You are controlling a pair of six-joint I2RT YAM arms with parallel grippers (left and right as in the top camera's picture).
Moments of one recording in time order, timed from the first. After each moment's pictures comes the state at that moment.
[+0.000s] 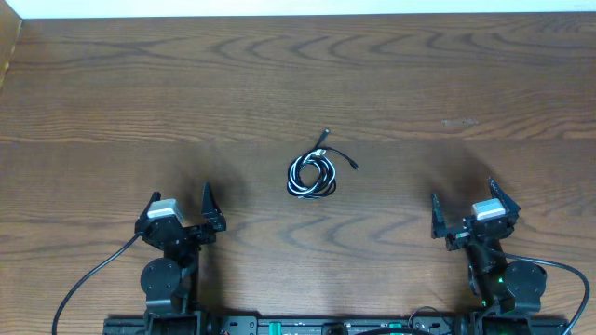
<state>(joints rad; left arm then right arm) 0.04 0.01 0.02 -0.11 -0.05 -0.17 -0.04 0.01 0.01 -0.05 -0.25 -0.16</state>
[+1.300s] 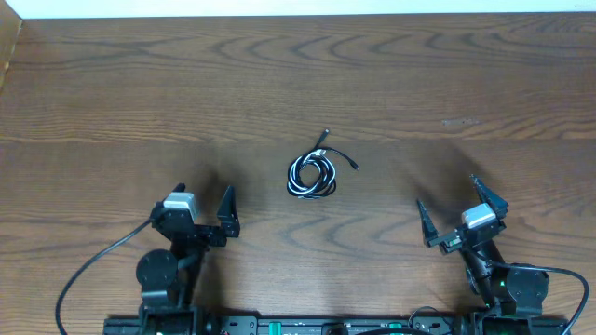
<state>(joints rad) 0.04 0.18 0.13 -0.11 0.21 -0.16 -0.04 0.01 0.01 0.01 -0.44 -0.17</state>
